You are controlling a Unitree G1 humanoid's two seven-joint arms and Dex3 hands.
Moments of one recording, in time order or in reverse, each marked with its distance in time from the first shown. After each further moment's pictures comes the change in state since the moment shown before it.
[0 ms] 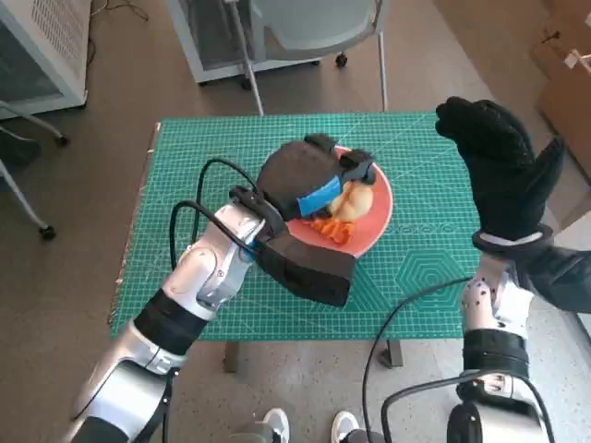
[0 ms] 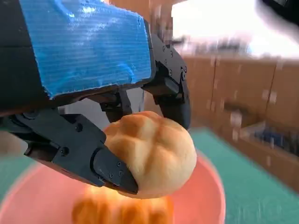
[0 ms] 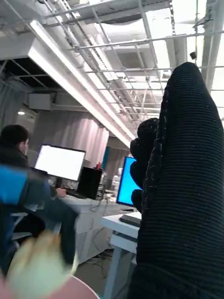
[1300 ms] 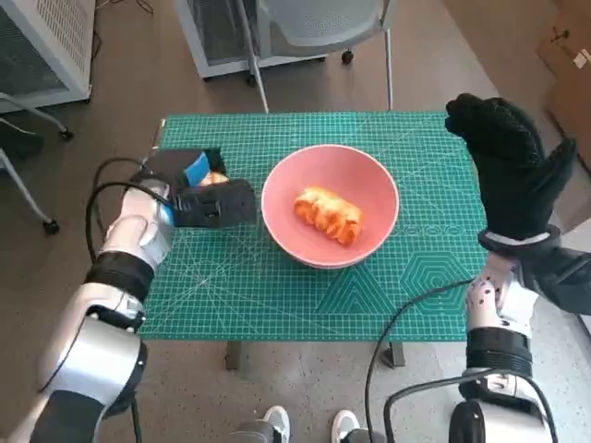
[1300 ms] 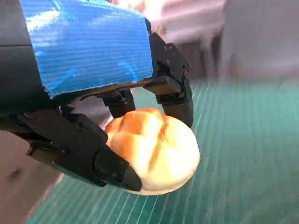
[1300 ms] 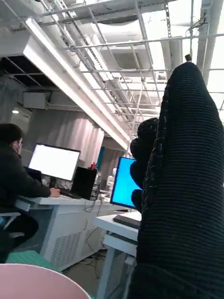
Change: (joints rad) left arm -0.211 0.183 0.018 0.617 -0.031 0.067 0.147; right arm -0.014 -0.003 -0.005 0.031 -0.009 -0.034 -0.001
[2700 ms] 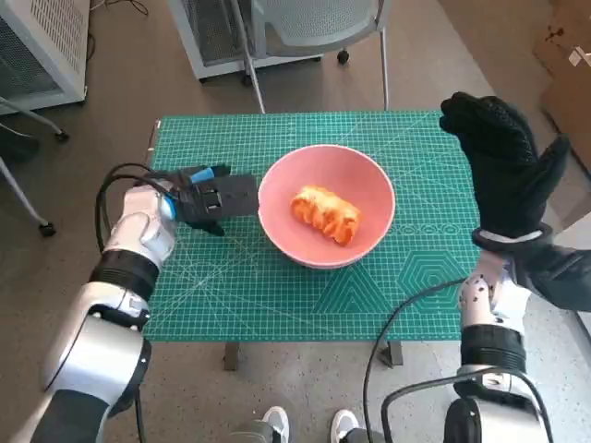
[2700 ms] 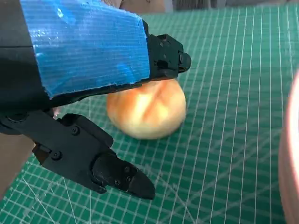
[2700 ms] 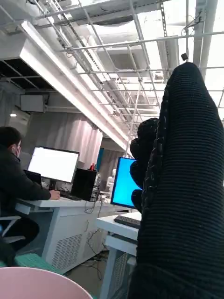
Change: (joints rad) left arm -0.032 -0.088 0.006 0.218 -0.030 0.061 -0.310; right arm -0.015 0.011 -0.010 0.019 0.000 -0.008 0.000
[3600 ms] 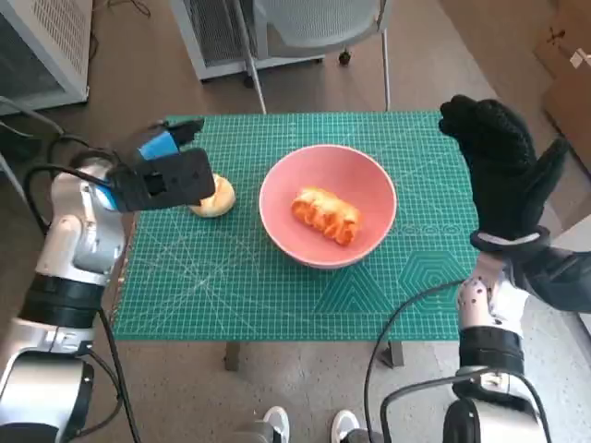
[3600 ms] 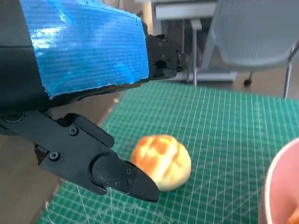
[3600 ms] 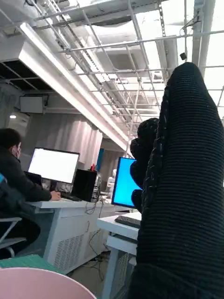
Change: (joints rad) left arm 0.196 0.233 0.178 -0.688 -0.043 0.145 -0.207; right arm 0.006 0.012 -0.003 0.014 0.005 0.000 -0.001
